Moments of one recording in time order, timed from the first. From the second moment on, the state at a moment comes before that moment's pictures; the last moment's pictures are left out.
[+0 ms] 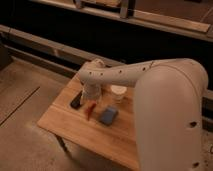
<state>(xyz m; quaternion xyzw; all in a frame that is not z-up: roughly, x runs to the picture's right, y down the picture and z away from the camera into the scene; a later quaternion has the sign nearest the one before) -0.078 0.095 0.817 -0.25 0.22 0.73 0.60</state>
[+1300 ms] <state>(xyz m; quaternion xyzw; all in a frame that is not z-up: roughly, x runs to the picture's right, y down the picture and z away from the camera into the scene) -0.102 0.110 0.842 -0.29 0.26 0.66 0.65</state>
